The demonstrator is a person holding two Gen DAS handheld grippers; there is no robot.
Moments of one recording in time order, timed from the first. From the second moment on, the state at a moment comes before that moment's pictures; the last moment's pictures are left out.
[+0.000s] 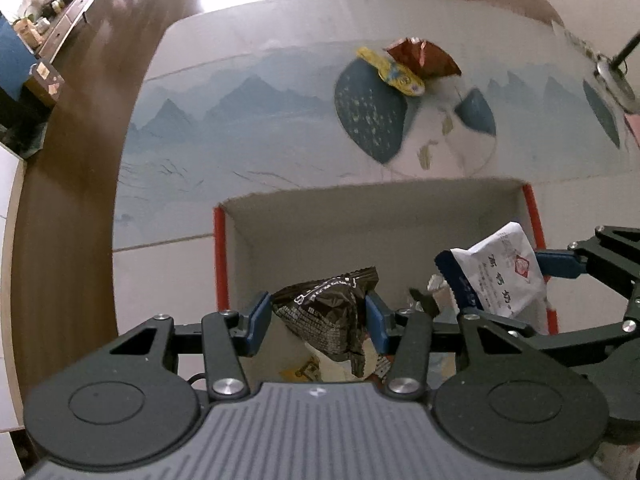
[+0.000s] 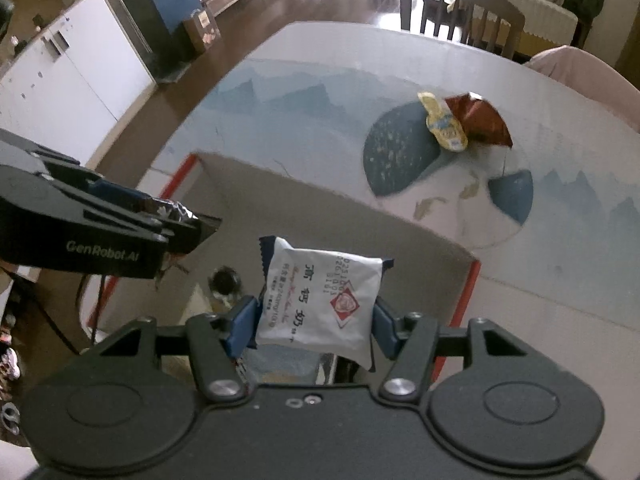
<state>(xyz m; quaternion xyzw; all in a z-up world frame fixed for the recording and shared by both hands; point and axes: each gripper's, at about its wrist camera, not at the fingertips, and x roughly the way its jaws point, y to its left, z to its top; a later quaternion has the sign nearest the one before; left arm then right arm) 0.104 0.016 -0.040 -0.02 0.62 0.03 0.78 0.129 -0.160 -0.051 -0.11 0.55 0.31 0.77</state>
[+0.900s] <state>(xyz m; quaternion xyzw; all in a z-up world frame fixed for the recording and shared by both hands) 0.141 0.002 -0.148 0.01 0.70 0.07 0.71 0.142 -0.139 -0.122 -0.14 0.58 0.27 0.75</state>
